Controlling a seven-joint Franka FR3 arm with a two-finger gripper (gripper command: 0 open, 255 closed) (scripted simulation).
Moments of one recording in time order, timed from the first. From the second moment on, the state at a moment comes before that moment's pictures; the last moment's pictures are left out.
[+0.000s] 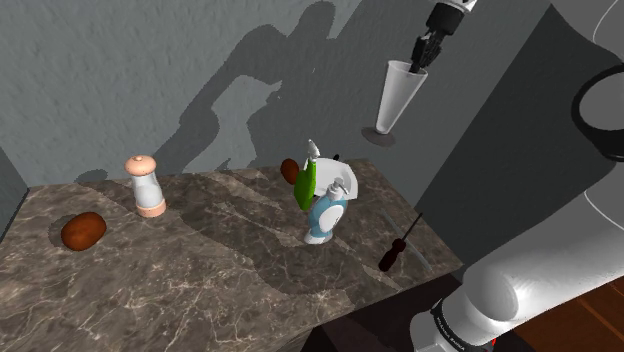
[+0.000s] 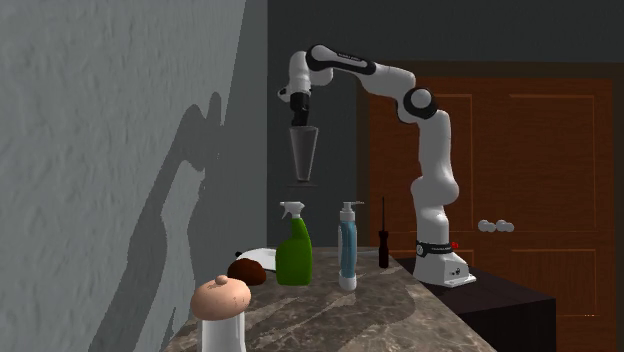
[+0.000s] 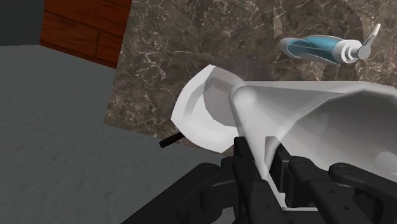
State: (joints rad) arm -0.30 -0.05 -0.10 -1.43 0.16 1.34 -0.48
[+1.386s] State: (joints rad) arm -0.36 -0.11 -0.17 -1.71 0.14 1.55 -0.65
